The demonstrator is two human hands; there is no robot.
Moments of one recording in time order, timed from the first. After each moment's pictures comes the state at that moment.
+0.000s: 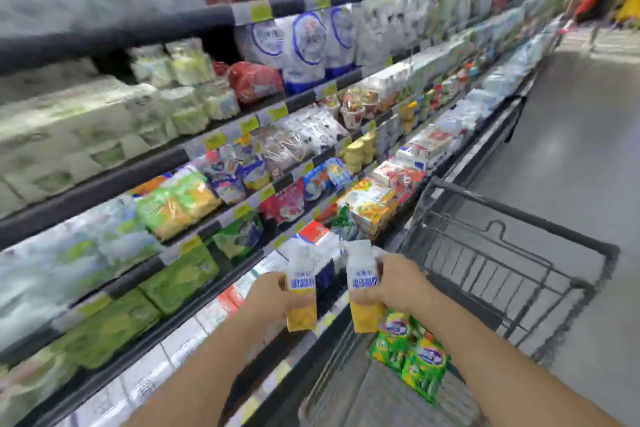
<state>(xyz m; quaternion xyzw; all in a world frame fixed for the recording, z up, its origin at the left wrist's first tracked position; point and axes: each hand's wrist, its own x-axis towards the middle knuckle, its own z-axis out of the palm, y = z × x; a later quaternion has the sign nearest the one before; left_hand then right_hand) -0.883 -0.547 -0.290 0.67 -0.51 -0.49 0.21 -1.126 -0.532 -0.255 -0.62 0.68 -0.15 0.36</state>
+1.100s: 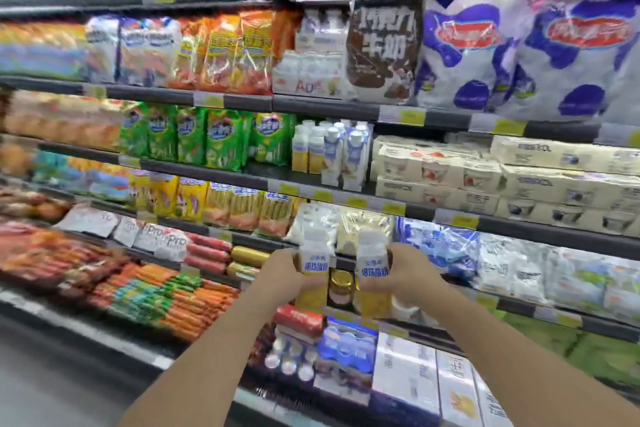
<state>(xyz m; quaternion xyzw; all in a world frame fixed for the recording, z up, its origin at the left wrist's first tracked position) -0.307 -0.006 -0.158 0.82 -0.23 -0.20 0.47 -0.438 -0.197 -0.128 -0.91 0.24 -0.06 0.33</state>
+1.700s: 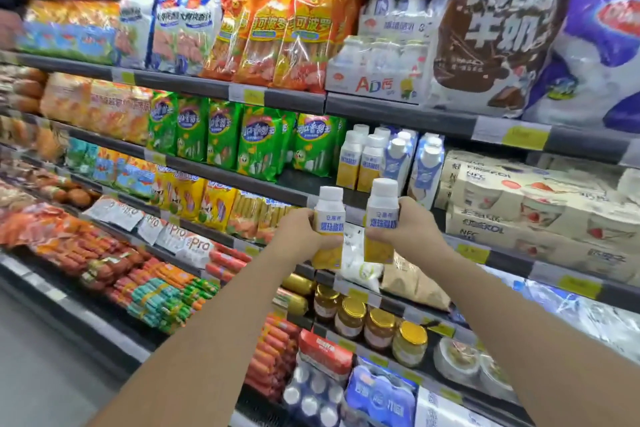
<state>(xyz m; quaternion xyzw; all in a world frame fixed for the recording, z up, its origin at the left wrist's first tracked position) -0.141 -0.035 -0.124 0.83 -0.20 -0.12 0.51 -0.235 -0.209 -0.099 -0.88 0.20 -0.17 0.40</state>
